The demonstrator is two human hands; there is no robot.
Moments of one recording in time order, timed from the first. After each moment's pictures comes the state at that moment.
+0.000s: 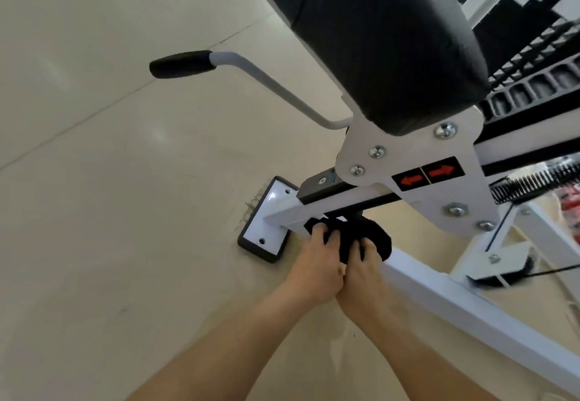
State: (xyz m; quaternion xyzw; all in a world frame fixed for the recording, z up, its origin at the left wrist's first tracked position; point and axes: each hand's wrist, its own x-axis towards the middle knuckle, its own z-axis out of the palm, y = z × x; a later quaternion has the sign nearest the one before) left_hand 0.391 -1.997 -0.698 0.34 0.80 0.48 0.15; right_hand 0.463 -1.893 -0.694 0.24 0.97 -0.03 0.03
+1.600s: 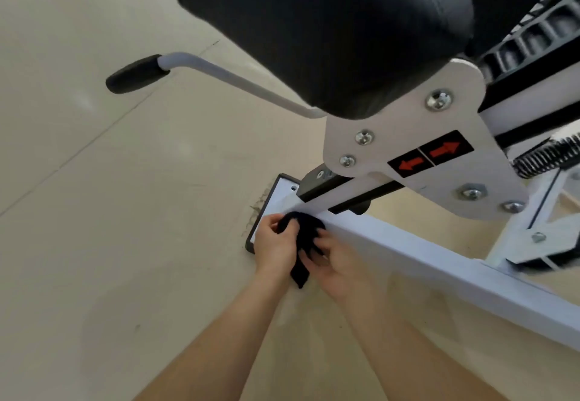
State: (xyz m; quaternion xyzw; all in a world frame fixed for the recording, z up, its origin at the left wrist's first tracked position) left_hand 0.347 -2.021 -0.709 -0.16 0.68 0.69 0.20; right_hand 0.399 -1.941 -0.687 0.49 0.31 -0.81 -0.07
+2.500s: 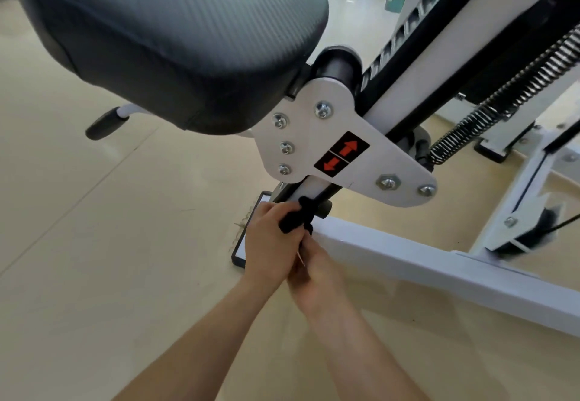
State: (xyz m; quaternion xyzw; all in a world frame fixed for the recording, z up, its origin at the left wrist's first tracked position) left_hand 0.383 -2.006 -0.623 0.12 0.83 0.55 0.04; right_hand 0.429 -1.956 -0.638 0.37 0.20 -0.90 -0.09
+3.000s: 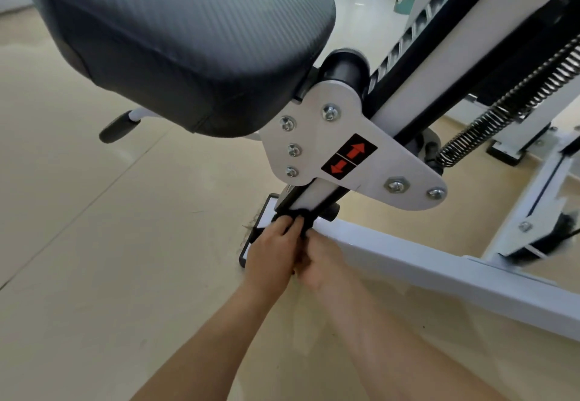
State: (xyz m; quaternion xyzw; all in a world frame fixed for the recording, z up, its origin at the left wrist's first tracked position) left_hand 0.367 -2.016 -0.684 0.32 0.91 0.23 -0.11; right_hand 0.391 -1.937 -0.662 0.44 0.30 -0.84 -0.03
